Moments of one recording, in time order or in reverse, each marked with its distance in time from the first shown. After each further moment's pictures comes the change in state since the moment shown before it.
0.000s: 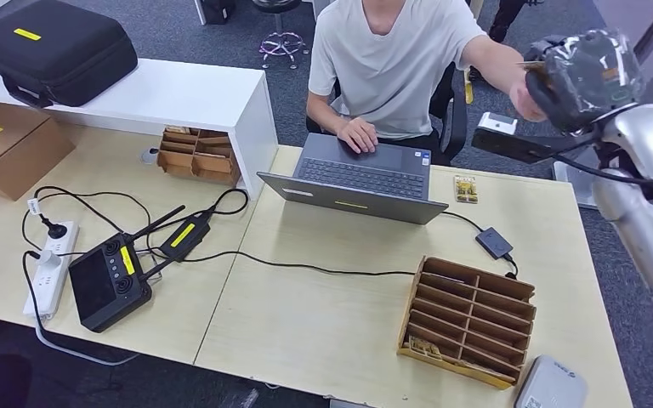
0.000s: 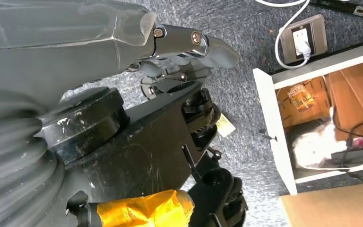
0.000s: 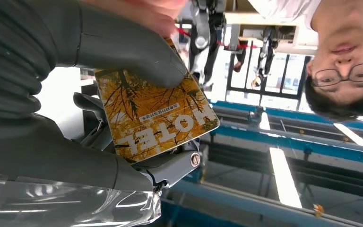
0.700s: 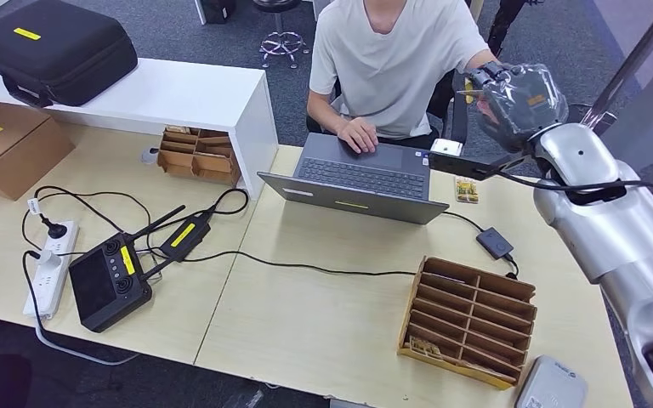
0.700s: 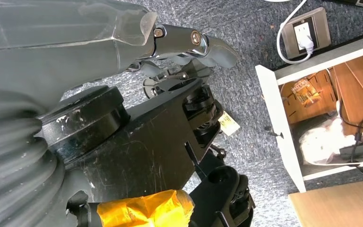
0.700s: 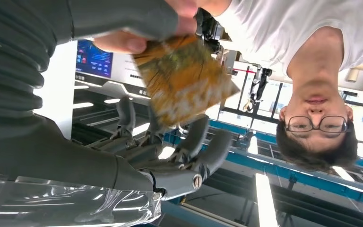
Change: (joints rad) left arm -0.008 -0.001 -0.027 0.000 -0.001 0.000 0.017; right arm -0.032 0.157 0.102 0.284 0.044 -0.093 -0.008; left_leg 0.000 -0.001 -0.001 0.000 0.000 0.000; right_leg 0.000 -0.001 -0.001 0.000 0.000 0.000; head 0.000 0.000
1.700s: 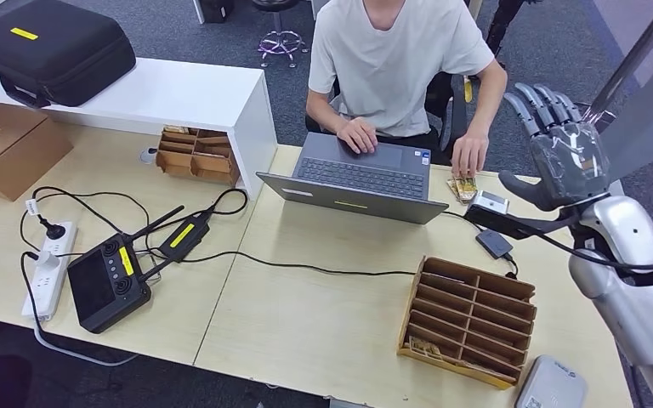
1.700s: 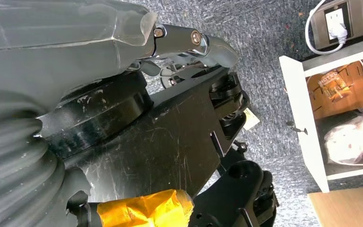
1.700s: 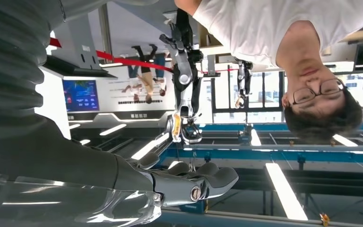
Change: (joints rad) left arm 0.040 -0.016 -0.001 0.000 0.016 0.012 0.035; right arm 0.371 -0.246 -0.183 -0.515 -0.165 -0.019 -0.015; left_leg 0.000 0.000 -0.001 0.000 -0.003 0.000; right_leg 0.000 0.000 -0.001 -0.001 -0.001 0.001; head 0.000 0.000
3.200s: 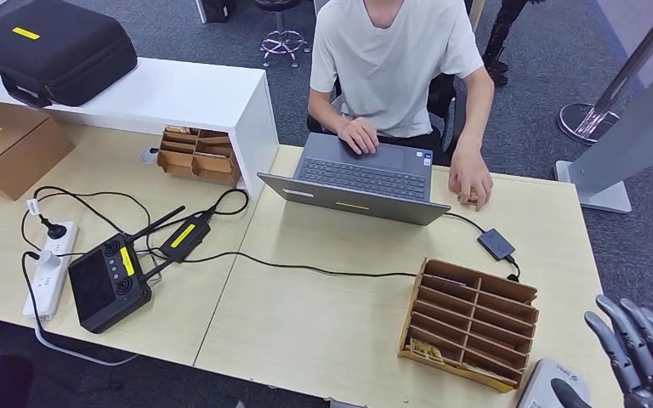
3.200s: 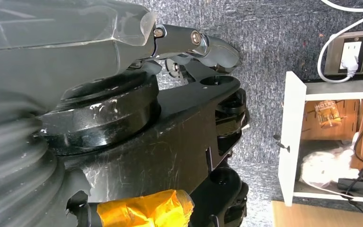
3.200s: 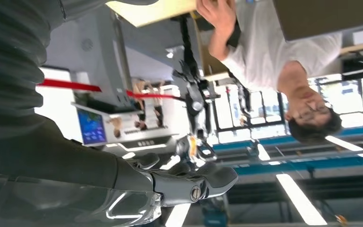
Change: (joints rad) left arm 0.030 -0.008 0.084 0.000 0.193 0.021 -0.003; right arm 1.252 -0.284 -0.500 -0.898 0.045 -0.226 0.068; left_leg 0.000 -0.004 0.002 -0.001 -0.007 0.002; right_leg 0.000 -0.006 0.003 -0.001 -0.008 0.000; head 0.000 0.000
